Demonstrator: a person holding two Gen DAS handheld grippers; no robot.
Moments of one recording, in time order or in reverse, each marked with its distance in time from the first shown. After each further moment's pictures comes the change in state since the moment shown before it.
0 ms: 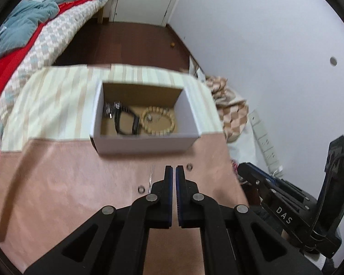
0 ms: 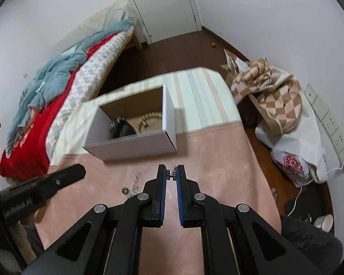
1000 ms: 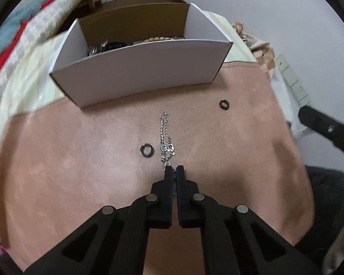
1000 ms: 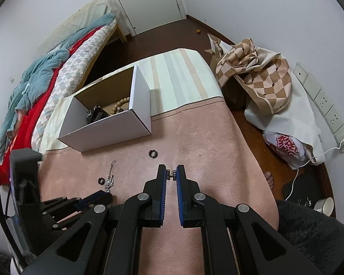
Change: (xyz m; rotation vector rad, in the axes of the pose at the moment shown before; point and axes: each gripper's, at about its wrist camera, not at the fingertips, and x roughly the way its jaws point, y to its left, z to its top) left arm 0.111 -0.002 -0.066 0.119 0.239 0.160; right arm 0.031 -0.037 -0.030 0.084 0.080 -0.067
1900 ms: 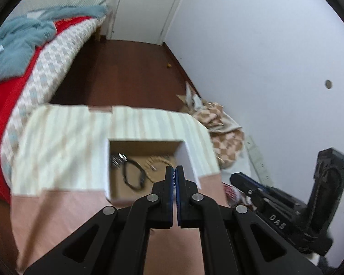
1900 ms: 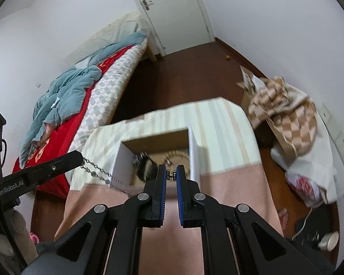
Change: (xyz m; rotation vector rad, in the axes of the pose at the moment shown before) left arm -0.152 0.055 0.110 -0.103 -0.333 -0.154; right arm -0.033 0.077 0.099 -0.113 -0.108 0.155
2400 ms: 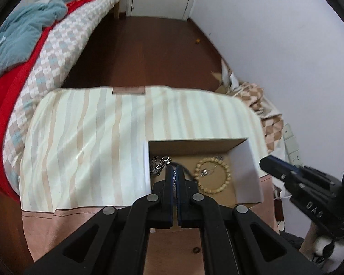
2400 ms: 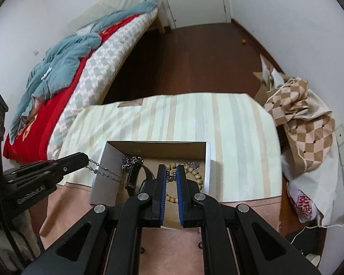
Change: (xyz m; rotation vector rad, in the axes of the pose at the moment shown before) left arm 0.087 0.066 0.016 -0.033 0.188 0.160; right arm 0.112 0.009 0.044 -0.100 0.211 -0.015
